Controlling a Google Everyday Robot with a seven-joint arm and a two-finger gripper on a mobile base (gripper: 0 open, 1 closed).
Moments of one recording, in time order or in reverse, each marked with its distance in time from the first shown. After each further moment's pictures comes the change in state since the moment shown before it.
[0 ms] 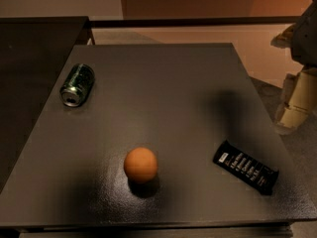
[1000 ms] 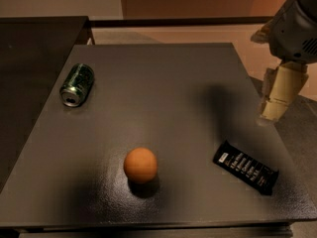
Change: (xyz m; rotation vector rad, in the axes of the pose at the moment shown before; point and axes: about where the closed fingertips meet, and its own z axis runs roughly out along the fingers) arm -0.029 -0.010 0.012 -0.016 -0.030 -0.073
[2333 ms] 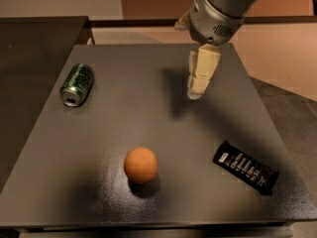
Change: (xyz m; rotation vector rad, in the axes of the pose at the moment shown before) arm -0.132 -0.052 0.059 -0.046 -0.196 -0.272
